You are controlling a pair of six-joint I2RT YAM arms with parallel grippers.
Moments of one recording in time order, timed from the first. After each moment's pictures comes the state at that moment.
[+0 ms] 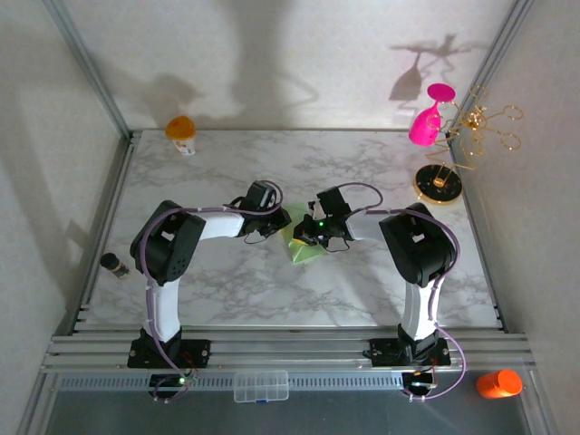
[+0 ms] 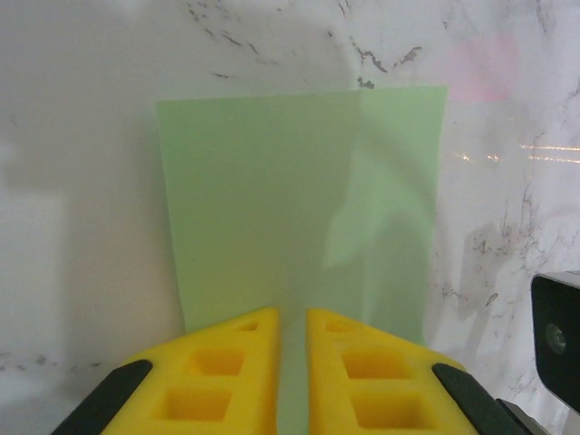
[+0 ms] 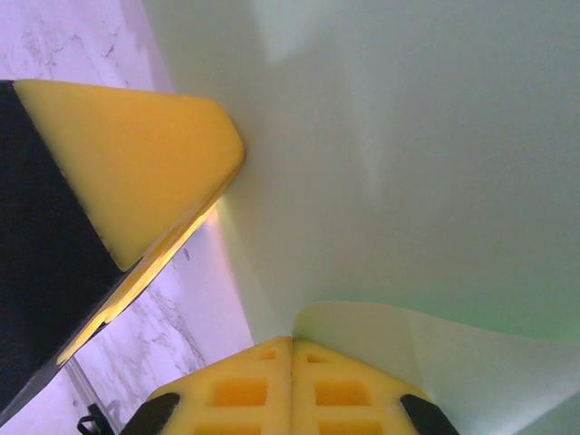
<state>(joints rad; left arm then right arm) -0.52 1.99 1.11 0.02 0.26 -1.00 0.55 1.94 1.00 -0.02 -0.58 0.79</state>
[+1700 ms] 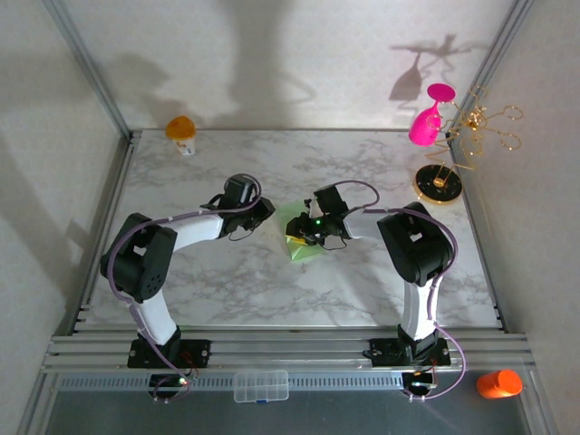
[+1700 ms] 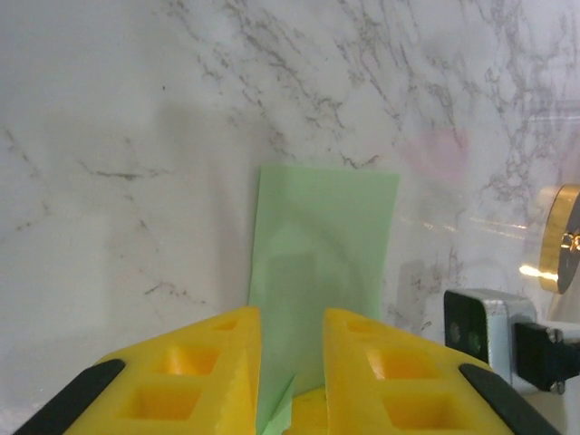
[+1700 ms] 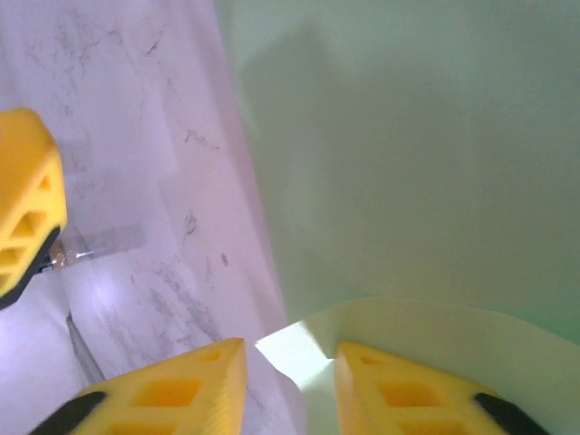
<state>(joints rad) -0.45 1.78 0.99 0.01 0.19 -1.08 0.56 1.95 1.03 -0.01 -0.60 0.79</state>
